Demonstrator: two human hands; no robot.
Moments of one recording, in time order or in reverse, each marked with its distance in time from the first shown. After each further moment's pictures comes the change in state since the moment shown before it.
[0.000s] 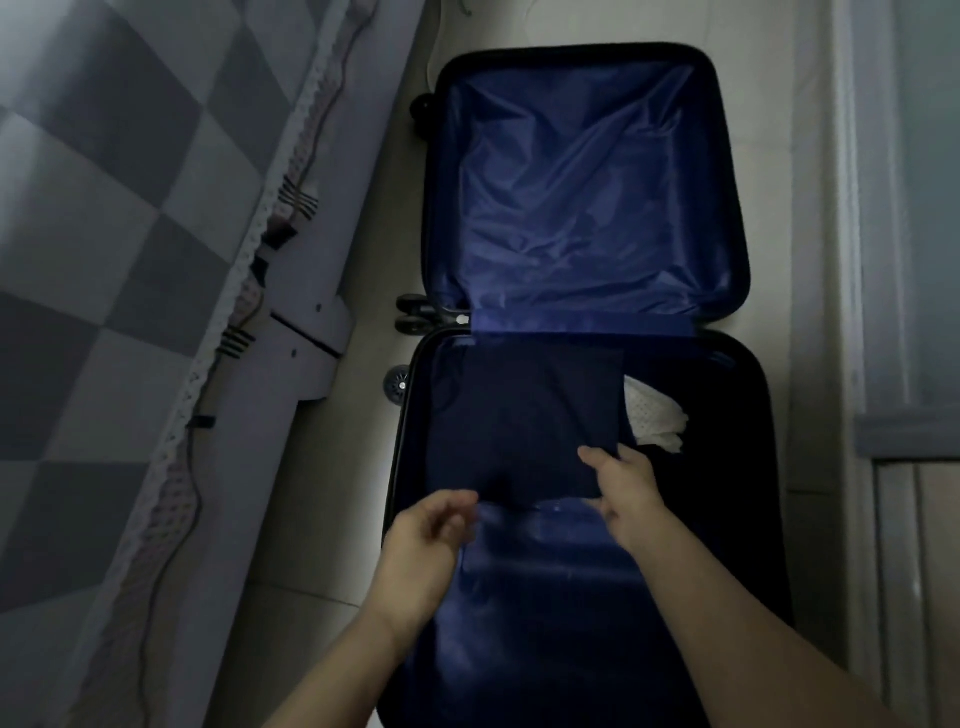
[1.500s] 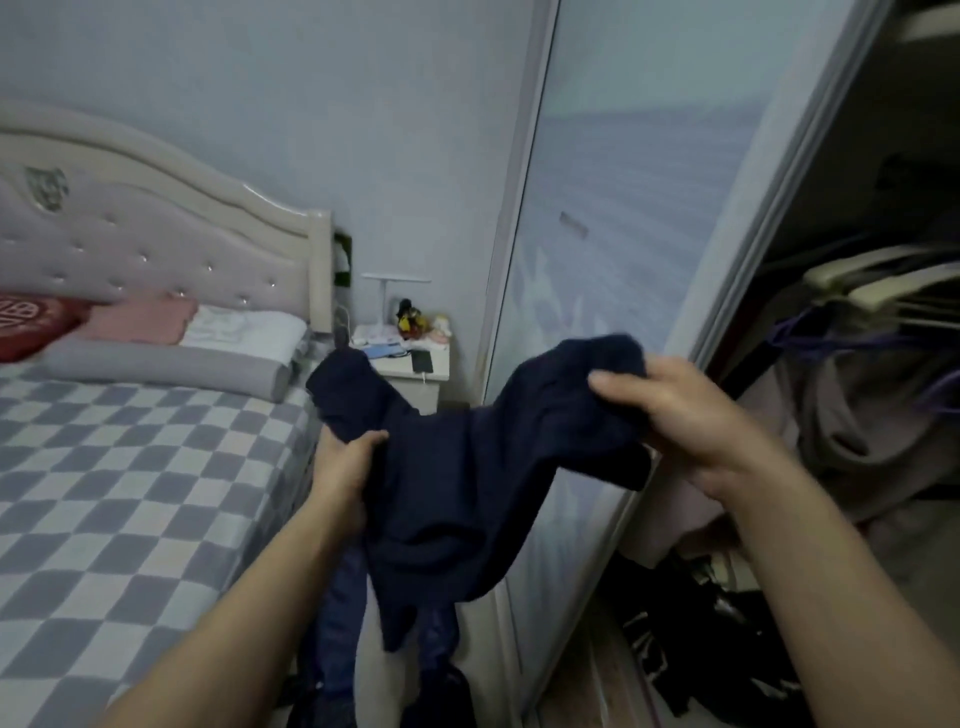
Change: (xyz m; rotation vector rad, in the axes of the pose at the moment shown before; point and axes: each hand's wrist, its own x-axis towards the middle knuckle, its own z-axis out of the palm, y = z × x) left_hand -0.467 0.497 -0.125 -0.705 -0.069 0.638; right_hand -0.810 -0.378 -0.152 -0.213 -0.025 -1.151
